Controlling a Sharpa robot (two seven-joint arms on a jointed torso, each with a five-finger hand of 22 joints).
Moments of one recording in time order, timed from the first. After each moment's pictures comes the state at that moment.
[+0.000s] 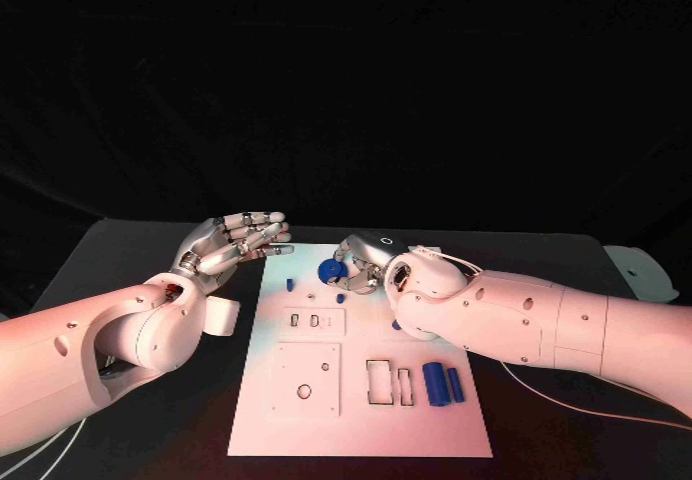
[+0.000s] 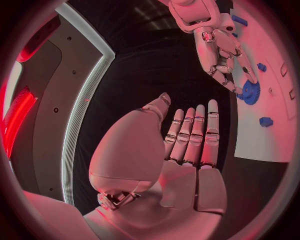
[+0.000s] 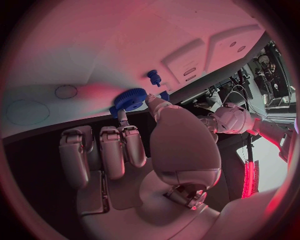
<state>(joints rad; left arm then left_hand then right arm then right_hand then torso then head) 1.19 -0.96 -0.01 1.63 -0.04 -0.29 0.51 1.47 -0.09 0.29 0.13 0.04 0.76 0.20 0.27 0.21 0.91 0.22 0.07 0.07 0.83 0.18 0.23 0.24 0.17 0.85 0.27 0.29 0.08 1.27 -0.46 -0.14 1.28 -1.51 -0.41 -0.30 1.19 -0.18 0.35 0.26 0.08 0.80 0.19 0.15 0.43 1.46 0.10 1.49 1.31 1.47 0.02 1.57 1.31 0.01 1.47 0.13 1.57 1.31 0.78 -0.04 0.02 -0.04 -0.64</state>
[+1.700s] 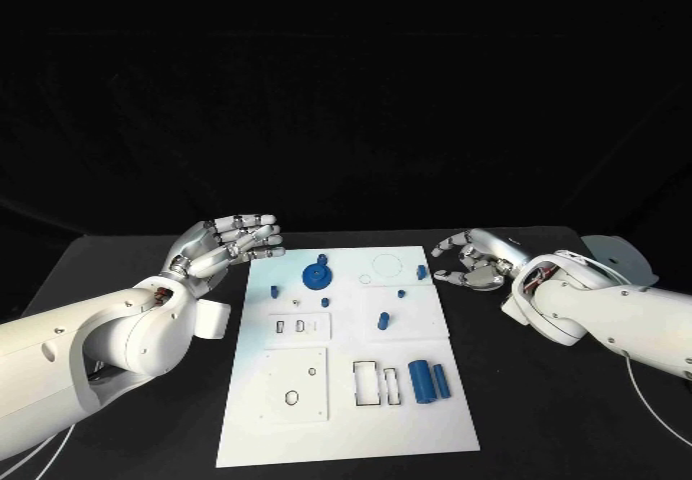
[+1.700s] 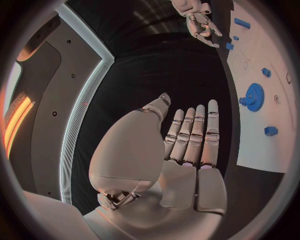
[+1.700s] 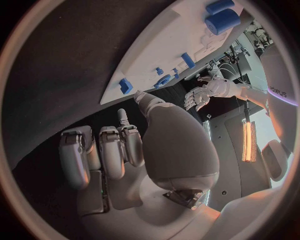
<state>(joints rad) 1.19 -0.97 -0.01 1.62 -0.04 -0.27 0.51 1.47 -0.09 0.29 0.13 0.04 0.75 0.20 0.27 0.21 0.91 0.22 0.07 0.07 0.83 0.18 0.22 0.24 0.17 0.85 0.27 0.29 0.08 1.24 -0.94 -0.13 1.37 -1.16 -0.44 0.15 1.34 -0.18 0.38 0.17 0.15 0.81 0.18 0.12 0.44 1.45 0.09 1.47 1.31 1.47 0.02 1.57 1.31 0.01 1.47 0.13 1.57 1.31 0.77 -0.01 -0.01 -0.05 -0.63</state>
